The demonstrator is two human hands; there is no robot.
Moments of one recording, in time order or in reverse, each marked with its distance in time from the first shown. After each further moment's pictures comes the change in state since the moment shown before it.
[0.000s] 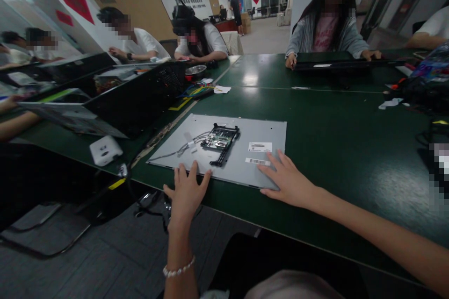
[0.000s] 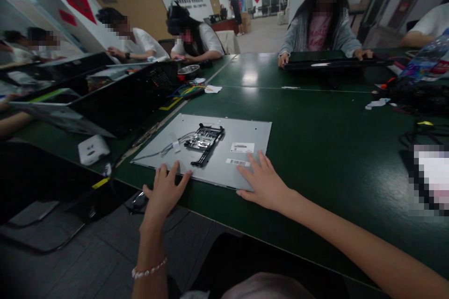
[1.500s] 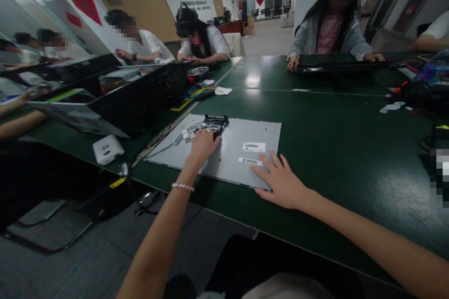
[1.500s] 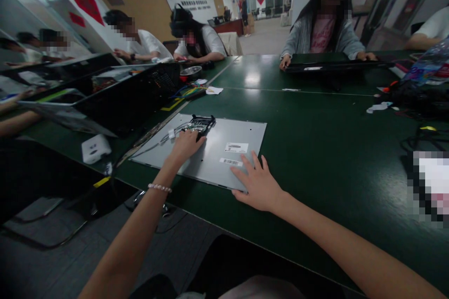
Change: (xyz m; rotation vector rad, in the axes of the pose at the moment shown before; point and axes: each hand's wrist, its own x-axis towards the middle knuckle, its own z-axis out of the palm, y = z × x) left_hand 0.139 0.054 -0.001 0.210 0.061 0.337; right_hand 0.012 0.003 0.003 0.027 -0.035 -0.039
